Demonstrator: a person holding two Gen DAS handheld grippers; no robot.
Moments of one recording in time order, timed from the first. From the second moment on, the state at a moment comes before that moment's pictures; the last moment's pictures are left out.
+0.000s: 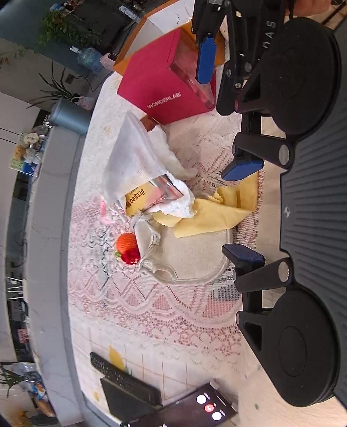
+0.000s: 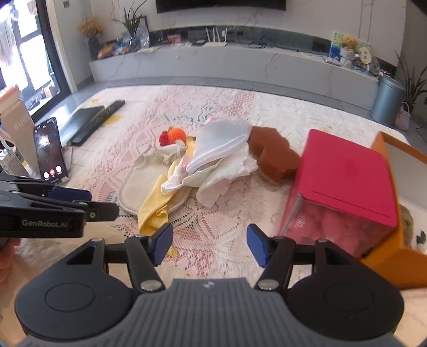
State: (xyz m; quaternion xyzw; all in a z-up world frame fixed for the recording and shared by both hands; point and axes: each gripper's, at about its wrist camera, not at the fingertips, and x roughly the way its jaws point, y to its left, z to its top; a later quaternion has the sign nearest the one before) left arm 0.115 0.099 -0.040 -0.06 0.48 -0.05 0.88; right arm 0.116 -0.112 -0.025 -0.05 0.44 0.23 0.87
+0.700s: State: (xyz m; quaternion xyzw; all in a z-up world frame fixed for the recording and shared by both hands) left arm 0.182 0.084 -0.100 -0.02 0.54 -0.06 0.84; right arm 0.184 -0.082 -0.072 -0.08 0.45 0.24 0.85
